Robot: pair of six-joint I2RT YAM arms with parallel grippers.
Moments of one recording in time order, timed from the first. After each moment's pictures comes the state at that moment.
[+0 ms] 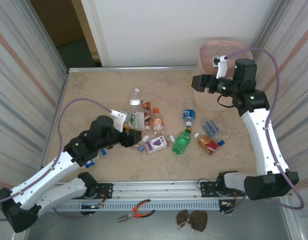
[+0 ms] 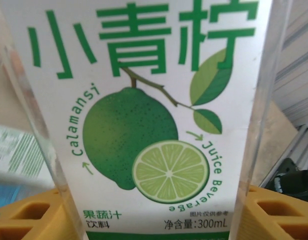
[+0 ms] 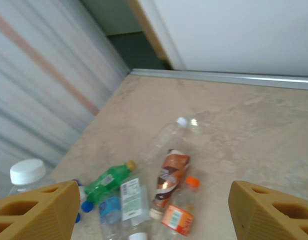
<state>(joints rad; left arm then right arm) -0.77 0.83 0.79 -0.45 0.14 -0.39 0.15 1.24 1.44 -0.61 -0.65 0.24</state>
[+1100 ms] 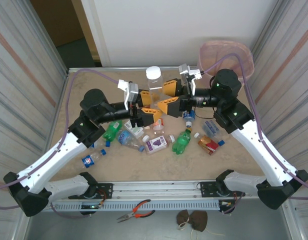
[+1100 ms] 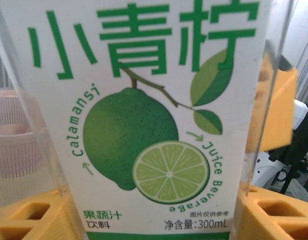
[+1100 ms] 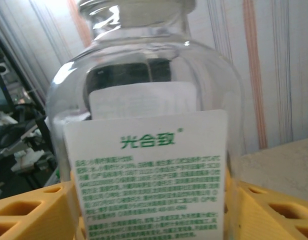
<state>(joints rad) -0.73 1.08 1.13 0.08 0.69 -0.25 0.59 1.15 1.36 -0.14 -0.93 0.35</state>
